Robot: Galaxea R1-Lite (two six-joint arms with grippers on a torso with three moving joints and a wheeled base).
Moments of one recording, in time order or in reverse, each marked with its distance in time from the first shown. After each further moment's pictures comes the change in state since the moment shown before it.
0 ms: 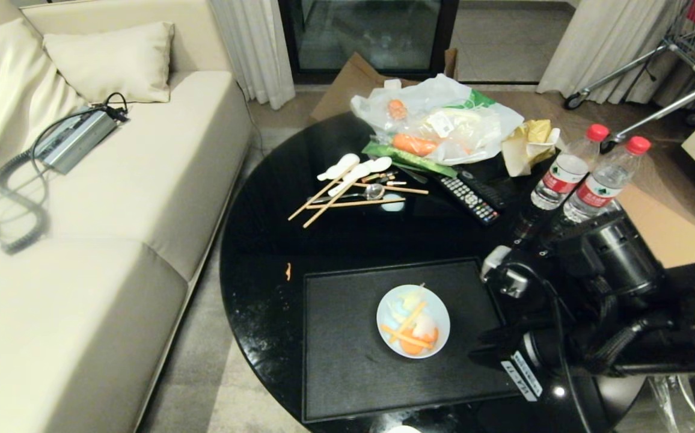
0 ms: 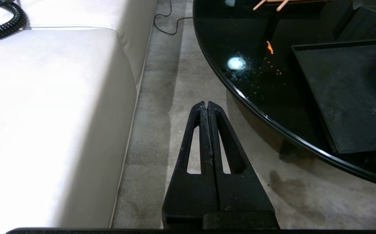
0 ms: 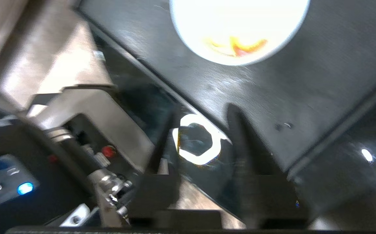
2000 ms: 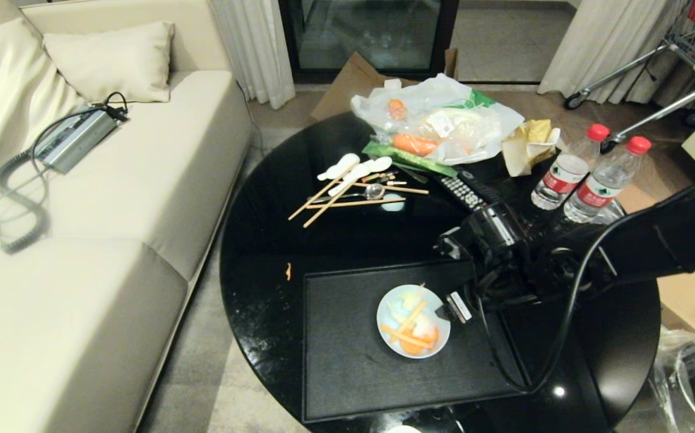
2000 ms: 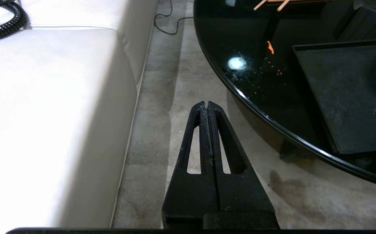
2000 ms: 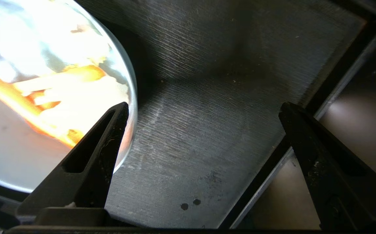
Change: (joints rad) left arm 0.000 0.000 0.000 0.000 0.000 0.000; right arm -0.135 0.445 -0.348 0.002 -0.233 0.000
